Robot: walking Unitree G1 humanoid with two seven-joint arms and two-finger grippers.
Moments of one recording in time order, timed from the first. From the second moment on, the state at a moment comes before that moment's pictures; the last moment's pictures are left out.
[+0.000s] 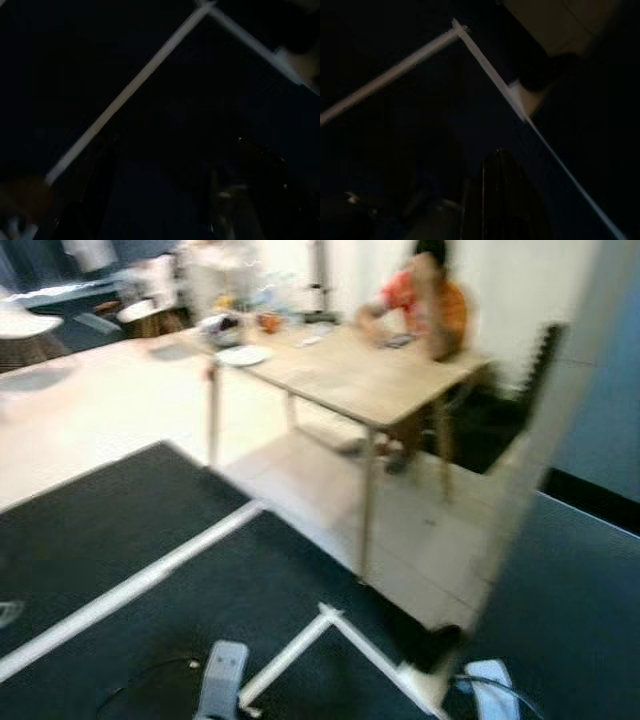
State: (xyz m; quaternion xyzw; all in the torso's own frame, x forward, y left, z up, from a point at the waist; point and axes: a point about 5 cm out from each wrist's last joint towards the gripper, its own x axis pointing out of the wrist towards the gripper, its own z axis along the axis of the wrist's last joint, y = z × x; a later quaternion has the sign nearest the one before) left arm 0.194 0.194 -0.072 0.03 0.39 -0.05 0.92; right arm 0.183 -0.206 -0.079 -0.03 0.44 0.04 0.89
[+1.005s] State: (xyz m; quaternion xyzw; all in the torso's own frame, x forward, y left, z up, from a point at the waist) left arm 0.216 0.177 -0.060 0.02 0.35 -0.09 0.93; right arm 0.203 -0.212 -0.067 0.07 0.39 -0.04 0.92
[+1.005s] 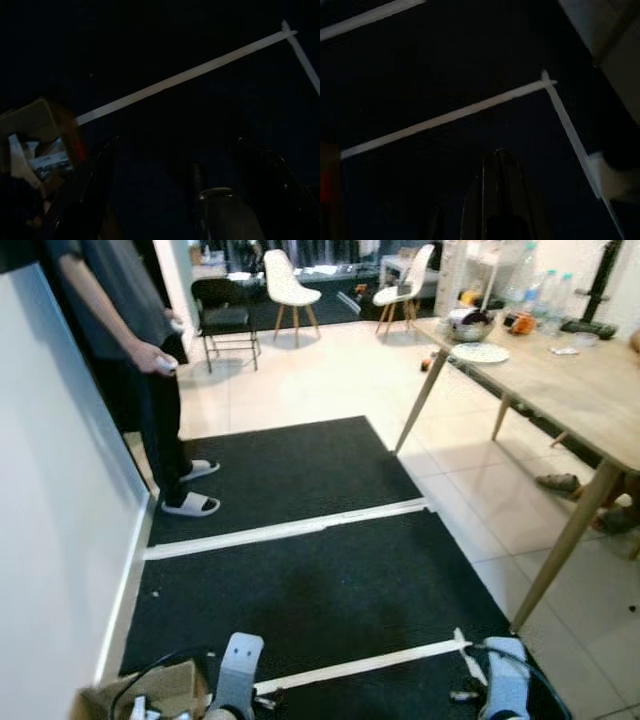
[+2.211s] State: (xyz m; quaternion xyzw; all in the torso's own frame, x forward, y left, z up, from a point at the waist) left arm 0.232 0.177 -0.049 0.02 0.33 -0.10 0.94; right arm 0.208 -0.205 -0.065 0.07 0.38 -0.05 0.92
